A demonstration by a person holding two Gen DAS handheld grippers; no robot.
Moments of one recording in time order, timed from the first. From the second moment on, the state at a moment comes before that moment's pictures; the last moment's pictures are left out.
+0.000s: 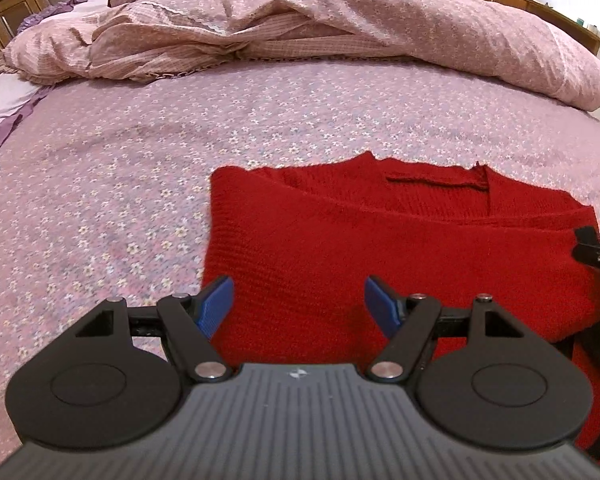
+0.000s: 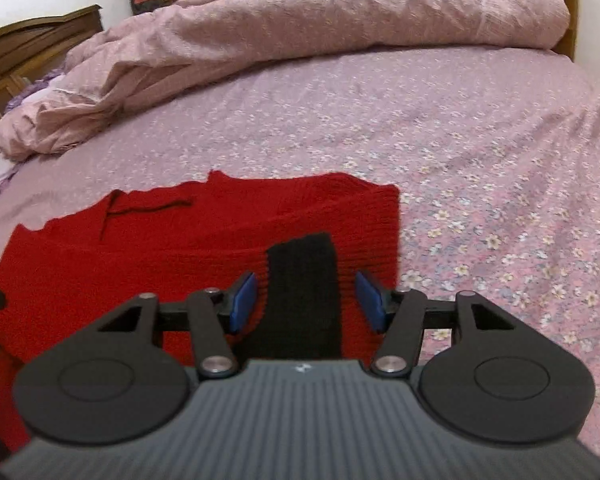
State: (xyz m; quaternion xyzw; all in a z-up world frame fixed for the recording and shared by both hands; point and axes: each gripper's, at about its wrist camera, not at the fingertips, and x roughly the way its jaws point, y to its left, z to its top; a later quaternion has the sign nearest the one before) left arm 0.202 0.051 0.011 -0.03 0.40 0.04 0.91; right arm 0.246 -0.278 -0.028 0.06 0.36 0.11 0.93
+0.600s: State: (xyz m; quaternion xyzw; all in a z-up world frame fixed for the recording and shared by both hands) left arm 0.247 0.045 -0.028 0.04 0.38 0.05 0.92; right arm 0.258 -0.275 -0.036 0.00 0.30 0.08 0.95
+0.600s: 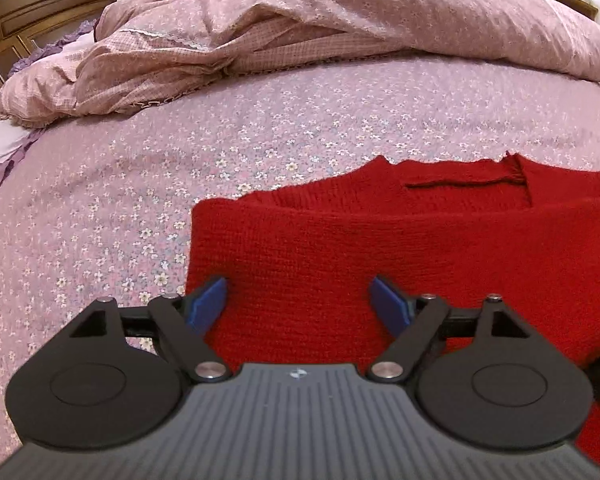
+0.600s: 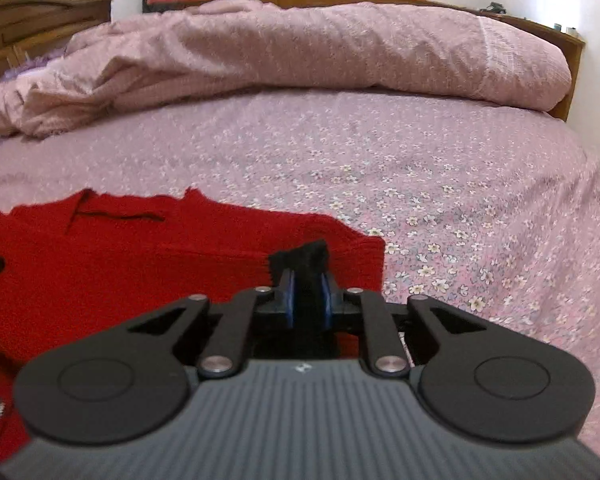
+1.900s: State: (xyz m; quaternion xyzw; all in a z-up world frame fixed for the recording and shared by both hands) left arm 0.175 0.074 0.009 0.00 0.40 0.08 0.91; right arm 0.194 -0.291 -0.017 0.07 0.30 0.08 0.95
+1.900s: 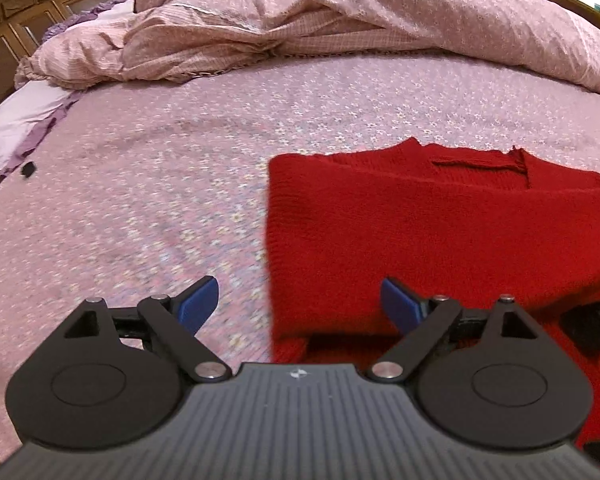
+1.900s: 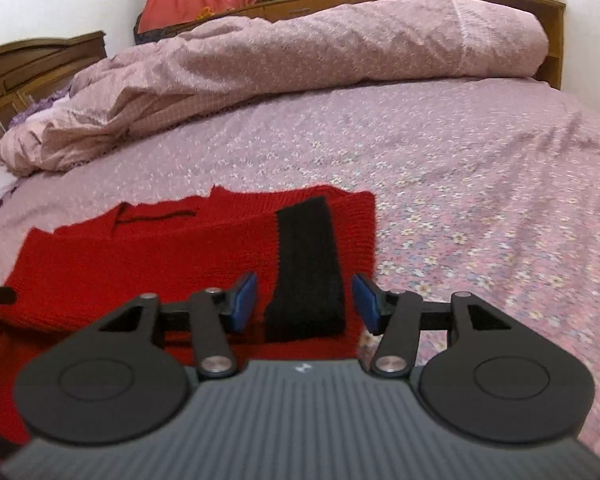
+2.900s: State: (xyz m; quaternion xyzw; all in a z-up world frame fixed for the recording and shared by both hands) left arm 0.001 0.101 -0.020 -0.04 0.46 0.05 0.89; right arm 0.034 -0.324 -0.014 0.07 0.38 0.07 0.92
